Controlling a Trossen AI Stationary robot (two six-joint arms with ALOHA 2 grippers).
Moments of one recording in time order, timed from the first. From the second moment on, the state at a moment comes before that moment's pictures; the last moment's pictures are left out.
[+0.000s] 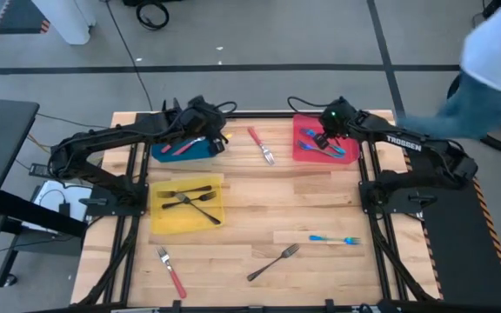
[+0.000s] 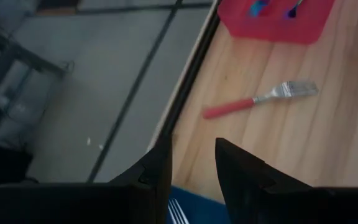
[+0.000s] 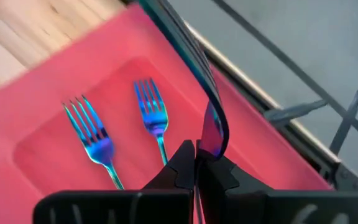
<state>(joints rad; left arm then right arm) 0.34 1.39 1.25 -0.56 -0.41 0.25 -0.78 1.16 0.73 -0.48 0.24 -0.04</state>
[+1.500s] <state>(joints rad) 0.34 1.39 1.25 -0.82 -0.41 0.09 -0.71 1.24 0.83 -0.43 0.23 -0.08</state>
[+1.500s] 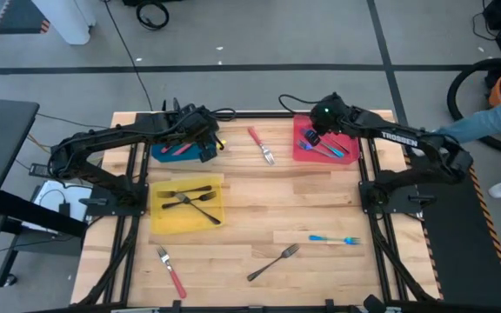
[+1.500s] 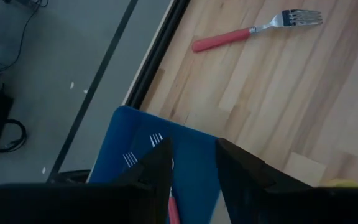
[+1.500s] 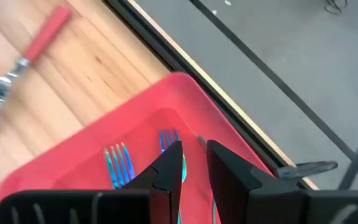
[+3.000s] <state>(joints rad) 0.36 1.51 1.25 -0.73 -0.03 0.23 -0.71 1.09 0.83 -0.42 0.18 -0.08</state>
